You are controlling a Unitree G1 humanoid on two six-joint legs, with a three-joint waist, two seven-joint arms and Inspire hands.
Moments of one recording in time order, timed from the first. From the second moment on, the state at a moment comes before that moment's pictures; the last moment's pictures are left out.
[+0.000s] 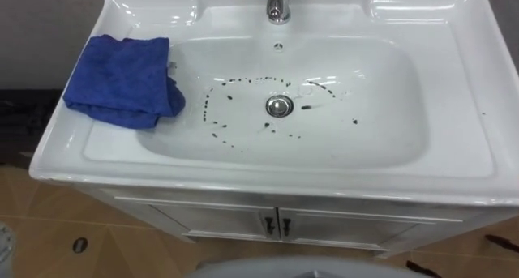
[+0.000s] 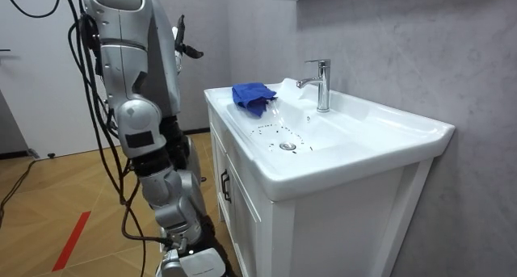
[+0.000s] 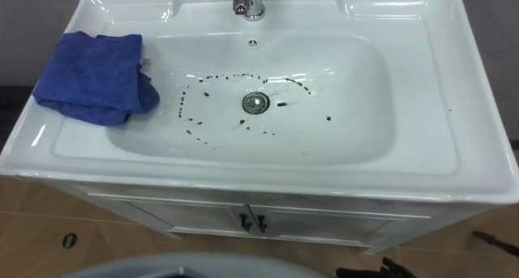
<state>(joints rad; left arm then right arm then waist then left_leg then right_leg) 0.35 0.34 0.59 0.08 0.41 -0.28 0.91 0.18 -0.31 -0.06 1.28 0.34 -0.07 0.18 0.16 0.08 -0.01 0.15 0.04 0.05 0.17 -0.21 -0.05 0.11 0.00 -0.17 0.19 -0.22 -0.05</state>
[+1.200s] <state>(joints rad) 0.34 0.32 0.30 0.30 0.87 -0.13 0.79 0.22 -0.31 -0.10 1.24 0.26 -0.06 0.22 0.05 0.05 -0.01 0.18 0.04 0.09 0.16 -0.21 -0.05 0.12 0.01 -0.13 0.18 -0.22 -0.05</state>
